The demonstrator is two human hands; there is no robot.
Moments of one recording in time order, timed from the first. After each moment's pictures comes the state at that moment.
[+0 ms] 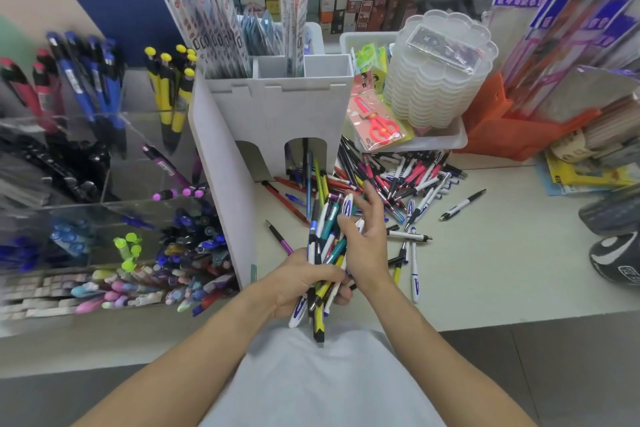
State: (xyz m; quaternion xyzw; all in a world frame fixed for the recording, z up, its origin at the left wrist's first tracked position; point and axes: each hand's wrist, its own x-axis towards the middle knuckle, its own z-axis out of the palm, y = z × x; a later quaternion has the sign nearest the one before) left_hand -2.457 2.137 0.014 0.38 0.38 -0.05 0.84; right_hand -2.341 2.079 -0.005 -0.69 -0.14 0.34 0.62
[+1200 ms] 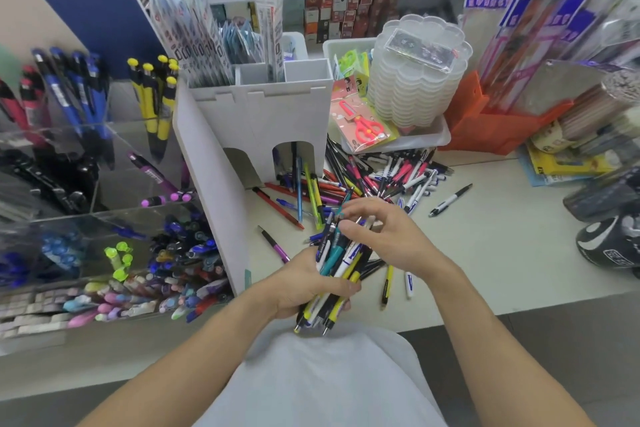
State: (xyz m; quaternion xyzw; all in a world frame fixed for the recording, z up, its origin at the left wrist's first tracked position) left_hand -2.449 2.133 0.031 0.49 0.31 -0.12 0.81; right_hand -2.282 2.044 0.050 -0.73 -0.36 0.42 0.40
